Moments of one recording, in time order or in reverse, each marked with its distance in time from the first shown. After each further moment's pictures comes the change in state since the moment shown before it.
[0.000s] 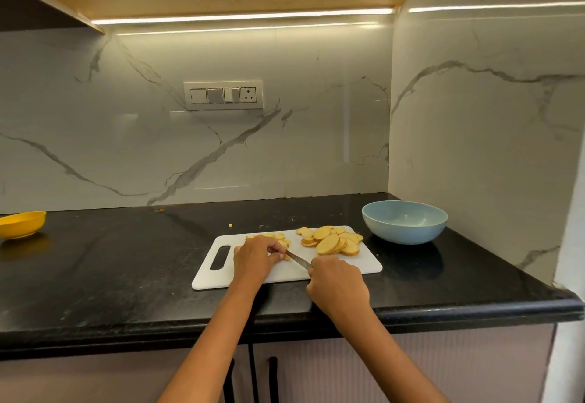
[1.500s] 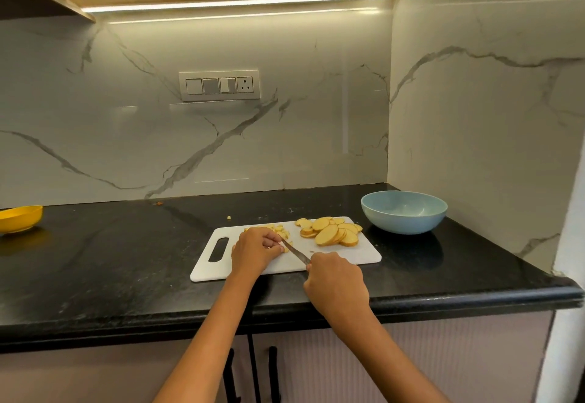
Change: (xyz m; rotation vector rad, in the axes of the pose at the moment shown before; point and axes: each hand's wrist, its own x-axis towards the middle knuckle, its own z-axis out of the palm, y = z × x) left_hand -0.008 0.005 -0.005 -0.185 -0.004 -0.073; right_hand -0.017 -0.009 -0.002 -0.012 0.035 0.043
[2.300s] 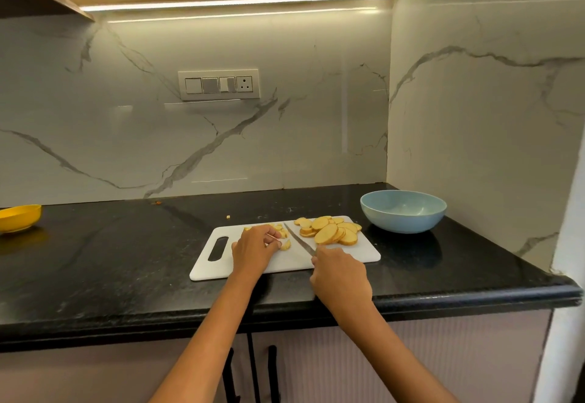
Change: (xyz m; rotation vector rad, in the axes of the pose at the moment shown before) left_hand 0.004 -0.003 0.006 0.051 0.024 0.006; right_hand 0.008 0.009 0.004 0.041 0.039 0.029
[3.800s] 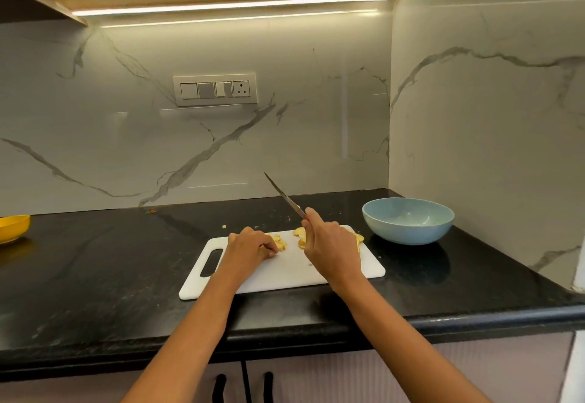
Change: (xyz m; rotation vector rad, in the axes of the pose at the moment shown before) left_hand 0.034 -0.018 -0.006 0.319 -0.099 0.284; right_hand 0.080 0.015 0.009 0.040 0.349 -0.172
